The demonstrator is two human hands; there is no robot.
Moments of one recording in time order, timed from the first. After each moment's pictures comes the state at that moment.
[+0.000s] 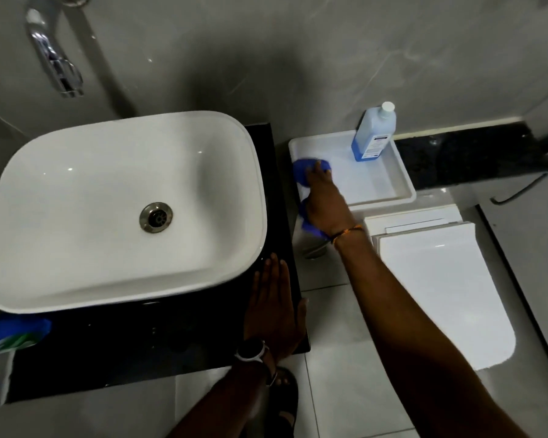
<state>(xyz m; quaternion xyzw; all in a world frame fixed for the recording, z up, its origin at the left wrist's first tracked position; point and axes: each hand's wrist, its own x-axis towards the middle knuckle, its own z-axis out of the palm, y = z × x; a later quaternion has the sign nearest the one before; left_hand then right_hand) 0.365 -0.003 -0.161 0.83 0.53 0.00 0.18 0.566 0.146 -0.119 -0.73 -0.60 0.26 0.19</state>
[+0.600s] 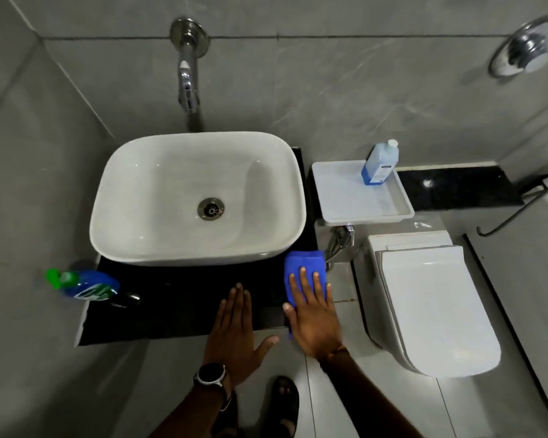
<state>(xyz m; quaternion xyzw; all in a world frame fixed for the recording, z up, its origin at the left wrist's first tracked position) 0.198 -0.063 -0.133 0.83 0.54 -0.05 0.15 0.405 -0.082 -0.144 -0.73 -0.66 0.15 0.05</state>
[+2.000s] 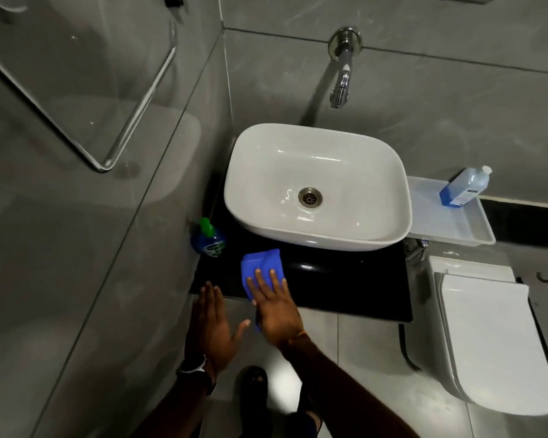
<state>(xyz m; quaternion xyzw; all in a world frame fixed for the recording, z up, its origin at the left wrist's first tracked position) -0.037 -0.088 -0.133 0.70 0.69 0.02 0.19 0.142 -0.053 -0.132 -0.56 -0.80 0.21 0.03</state>
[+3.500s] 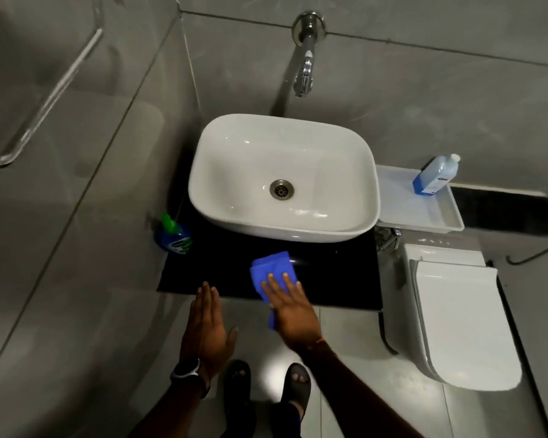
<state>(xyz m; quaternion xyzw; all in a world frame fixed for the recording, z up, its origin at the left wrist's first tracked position) 0.010 -0.099 -0.146 0.74 0.64 0.03 0.18 0.241 -0.087 -0.133 -0.60 -0.77 0.18 0.07</state>
